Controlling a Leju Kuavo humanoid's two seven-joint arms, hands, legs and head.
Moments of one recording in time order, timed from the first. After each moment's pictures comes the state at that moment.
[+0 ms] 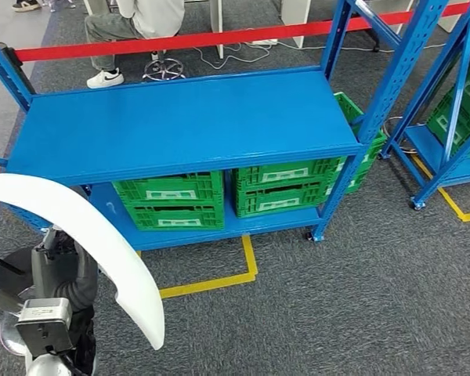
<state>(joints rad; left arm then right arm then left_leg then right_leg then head) 0.13 0.06 -0.33 -1.97 -0.14 0.58 -0.43 0.18 -0.32 1.07 -1.04 -0.68 -0.69 0.09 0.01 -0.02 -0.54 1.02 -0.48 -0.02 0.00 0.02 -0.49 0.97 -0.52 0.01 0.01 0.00</state>
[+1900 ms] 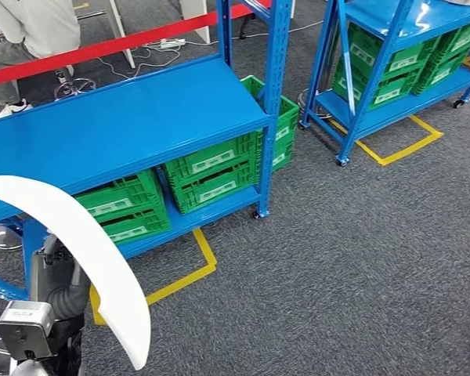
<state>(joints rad) 0.20 0.09 -0.26 -2.00 -0.05 0.40 -0.38 0.21 -0.32 1.03 -1.07 -0.69 -0.69 0.08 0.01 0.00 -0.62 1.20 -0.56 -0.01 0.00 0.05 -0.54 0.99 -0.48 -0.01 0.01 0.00</state>
